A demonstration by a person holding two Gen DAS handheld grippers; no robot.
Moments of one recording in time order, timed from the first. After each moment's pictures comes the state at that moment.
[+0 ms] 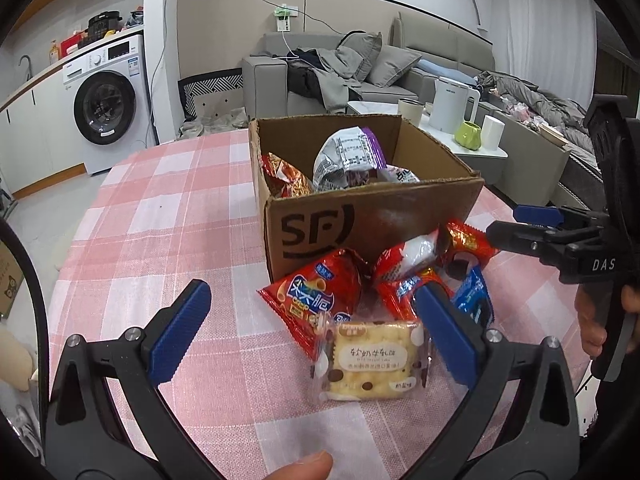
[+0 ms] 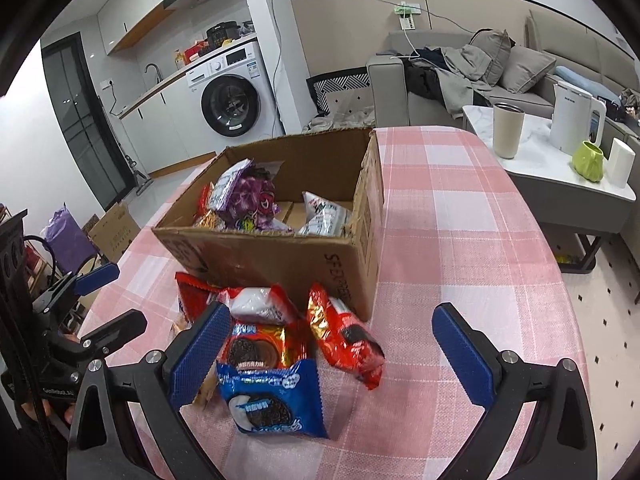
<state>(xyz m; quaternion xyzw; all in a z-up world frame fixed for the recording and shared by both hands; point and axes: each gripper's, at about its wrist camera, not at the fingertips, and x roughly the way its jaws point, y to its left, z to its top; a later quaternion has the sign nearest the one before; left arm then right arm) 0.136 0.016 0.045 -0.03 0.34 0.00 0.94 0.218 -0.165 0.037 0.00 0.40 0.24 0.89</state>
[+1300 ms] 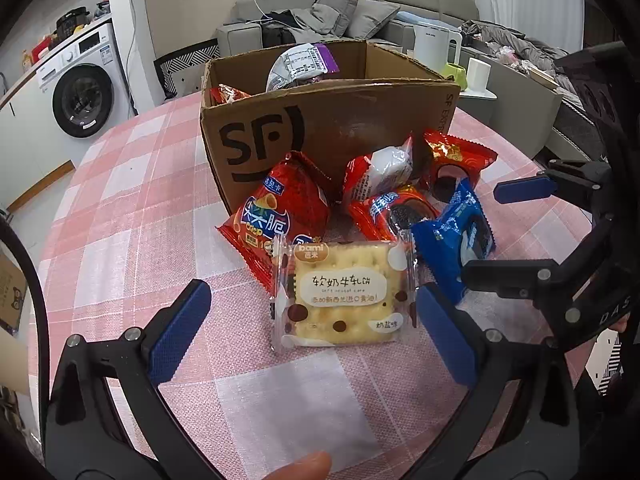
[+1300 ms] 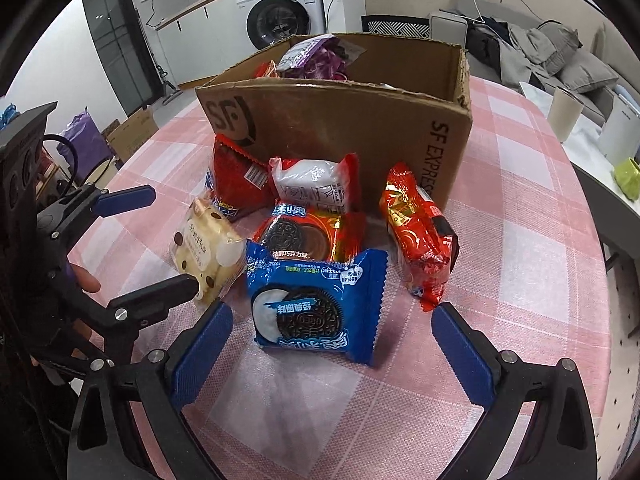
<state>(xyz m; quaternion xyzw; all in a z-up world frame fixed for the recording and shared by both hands) 0.140 -0.024 -0.003 0.02 0.41 -0.03 0.91 0.185 -0.127 -0.014 -0.11 0.47 0.30 0.82</state>
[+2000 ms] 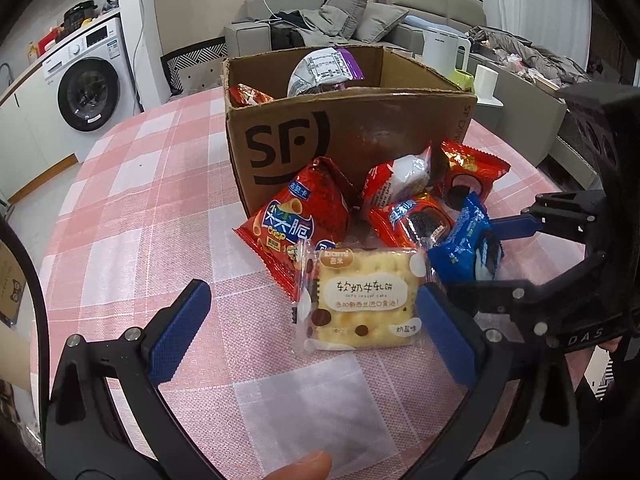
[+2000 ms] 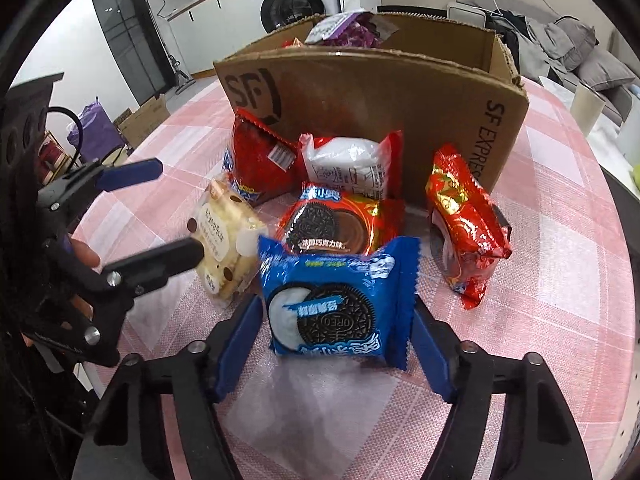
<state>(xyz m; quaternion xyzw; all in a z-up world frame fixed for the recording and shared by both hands) 0.144 -0.004 -0.003 0.01 0.41 -0.02 0.91 0.178 -0.105 -0.030 -0.11 0.49 0.32 0.80</state>
